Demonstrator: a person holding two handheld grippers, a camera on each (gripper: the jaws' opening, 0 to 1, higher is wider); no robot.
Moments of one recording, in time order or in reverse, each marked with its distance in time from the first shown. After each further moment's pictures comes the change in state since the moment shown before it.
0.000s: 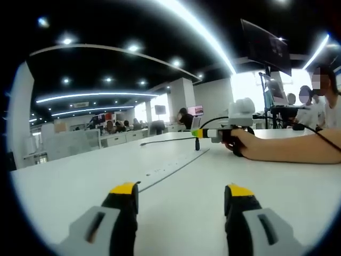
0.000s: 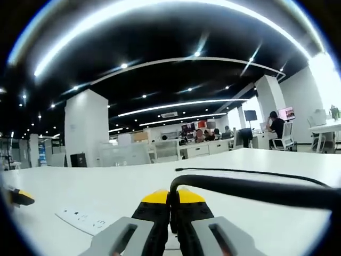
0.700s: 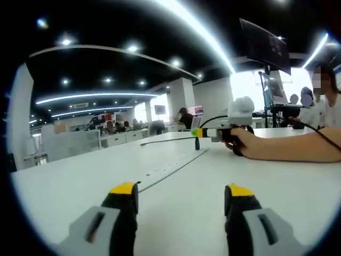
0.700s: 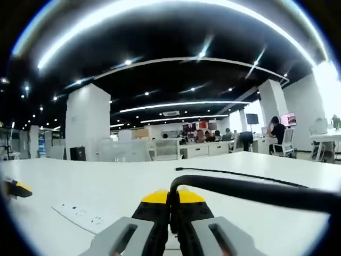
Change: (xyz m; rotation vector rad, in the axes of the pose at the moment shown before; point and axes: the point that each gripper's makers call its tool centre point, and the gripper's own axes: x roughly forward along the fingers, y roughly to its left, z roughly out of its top) left arm 0.001 0.003 0.001 0.008 0.002 0.000; right arm 0.007 0.003 0.003 -0.093 0.018 -0.004
